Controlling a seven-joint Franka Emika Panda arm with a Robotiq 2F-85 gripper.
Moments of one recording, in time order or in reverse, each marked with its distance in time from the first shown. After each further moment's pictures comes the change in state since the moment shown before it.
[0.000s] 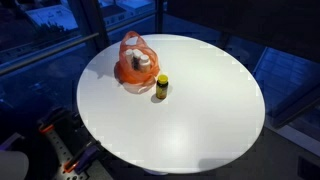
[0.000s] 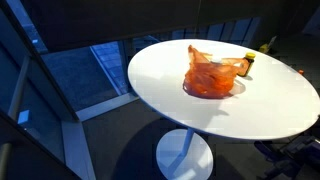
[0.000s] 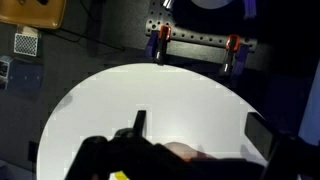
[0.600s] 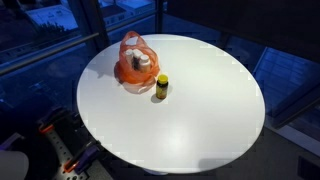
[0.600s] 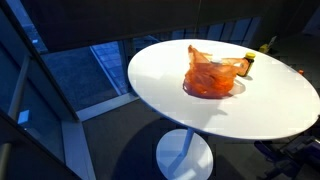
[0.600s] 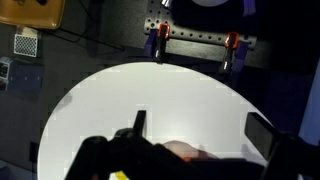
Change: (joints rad) arm 0.006 0.012 -0.001 0.003 0.000 0.010 0.020
